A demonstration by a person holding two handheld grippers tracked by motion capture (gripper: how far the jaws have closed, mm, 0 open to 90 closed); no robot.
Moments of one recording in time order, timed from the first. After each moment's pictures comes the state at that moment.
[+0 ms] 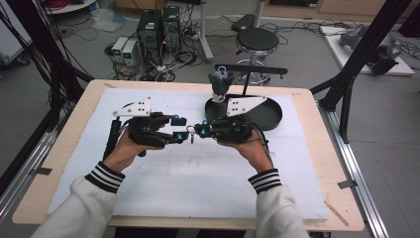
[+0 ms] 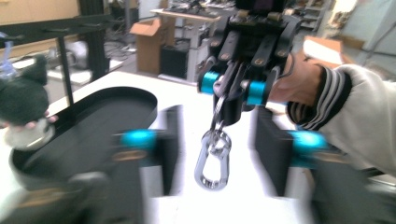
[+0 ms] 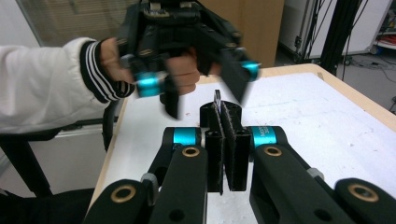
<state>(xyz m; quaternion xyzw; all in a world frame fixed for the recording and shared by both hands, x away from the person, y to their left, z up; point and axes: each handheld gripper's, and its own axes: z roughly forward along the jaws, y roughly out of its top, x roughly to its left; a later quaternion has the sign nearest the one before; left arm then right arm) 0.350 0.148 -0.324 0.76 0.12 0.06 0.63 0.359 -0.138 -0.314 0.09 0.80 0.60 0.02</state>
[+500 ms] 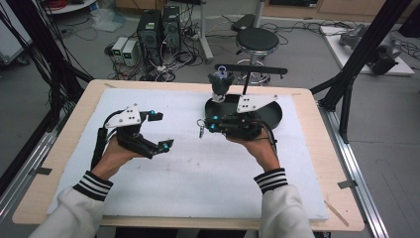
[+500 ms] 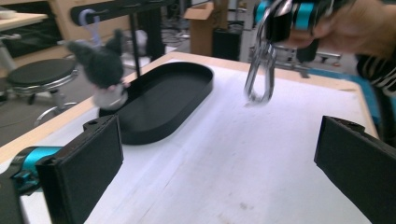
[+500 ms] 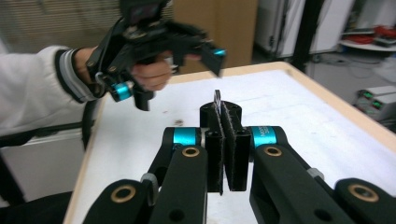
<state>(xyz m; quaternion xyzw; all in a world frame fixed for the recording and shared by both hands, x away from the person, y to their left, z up) 0.340 0.186 -0.348 0.77 0.18 0.15 0.60 0.362 -0.164 -0.307 0.12 0.79 0.59 0.06</state>
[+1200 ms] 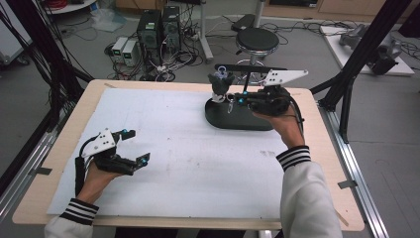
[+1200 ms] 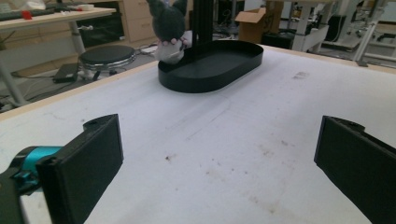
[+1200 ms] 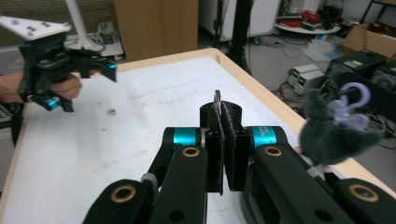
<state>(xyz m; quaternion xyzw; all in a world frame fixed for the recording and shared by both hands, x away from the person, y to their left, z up) 0.306 0.245 -0.411 0.73 0.26 0.21 0.59 0.402 -0.222 -0.265 0.19 0.81 0.54 0.13</state>
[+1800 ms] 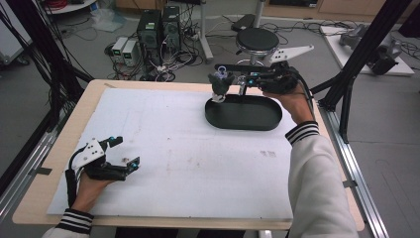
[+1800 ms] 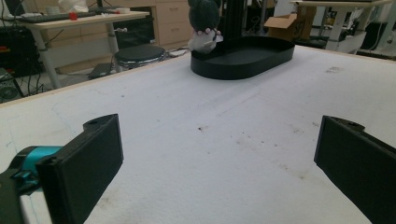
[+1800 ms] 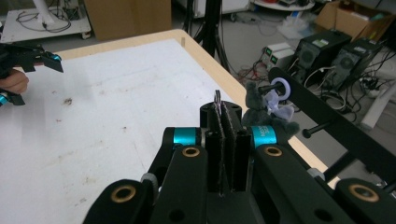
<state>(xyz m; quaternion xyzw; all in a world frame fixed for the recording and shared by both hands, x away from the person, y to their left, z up) 0.292 0.269 -0.437 0.71 0.29 0.26 0.59 0.445 -0.239 -0.233 0.22 0.83 0.49 0.16</state>
